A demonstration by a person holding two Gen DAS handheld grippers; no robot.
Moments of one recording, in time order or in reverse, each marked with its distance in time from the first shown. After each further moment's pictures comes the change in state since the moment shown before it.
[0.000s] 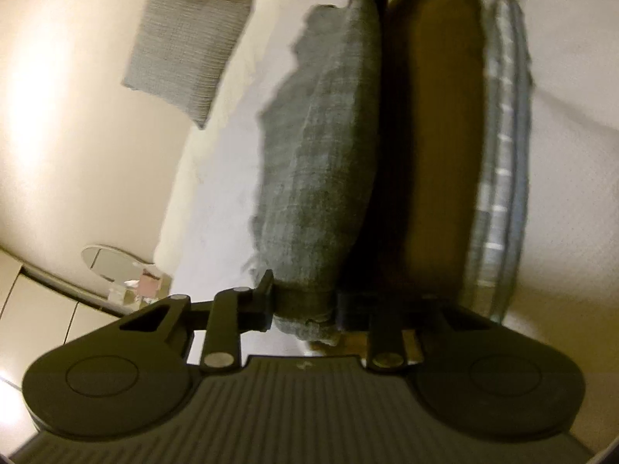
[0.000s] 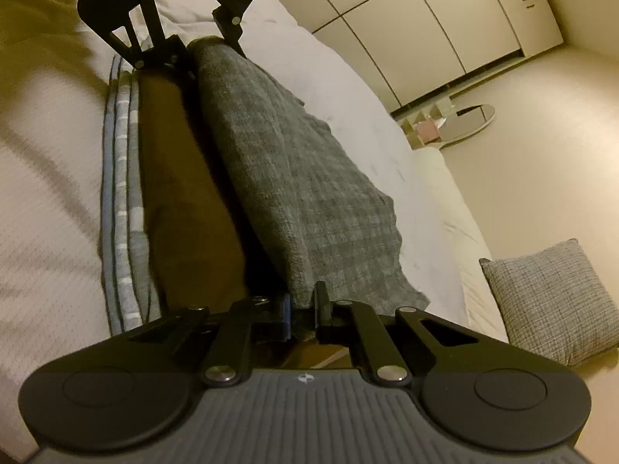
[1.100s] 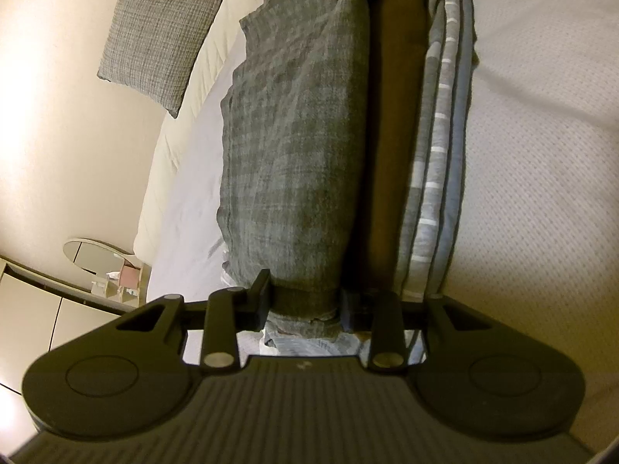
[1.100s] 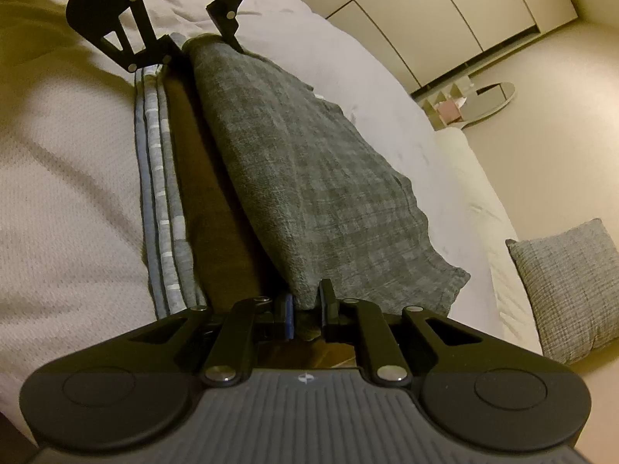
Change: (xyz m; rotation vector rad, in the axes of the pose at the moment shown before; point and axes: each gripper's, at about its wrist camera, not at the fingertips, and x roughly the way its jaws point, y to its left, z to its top) left arm -0.002 -0.029 -0.008 0.035 0.056 -0.075; right arm 0.006 0.002 0.010 0.050 0.054 0.106
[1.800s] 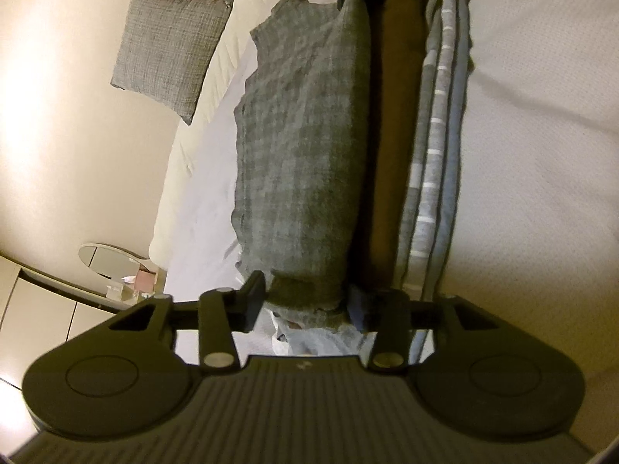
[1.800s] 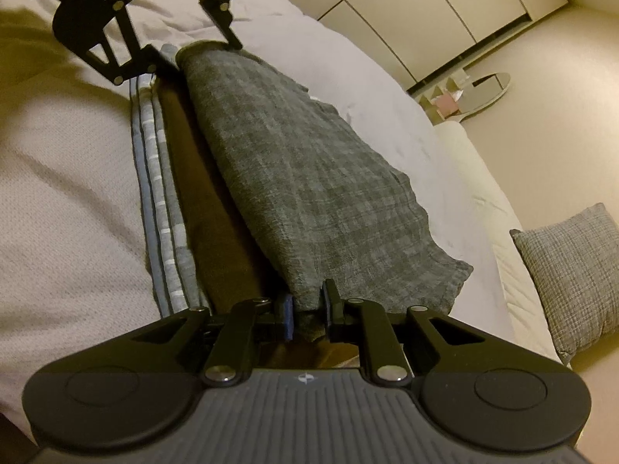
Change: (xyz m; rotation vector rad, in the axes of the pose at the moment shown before) left arm -0.017 -0.007 -0.005 0.016 -0.018 0.040; right arm -0.008 -0.003 -0.003 0.066 -0.019 0.019
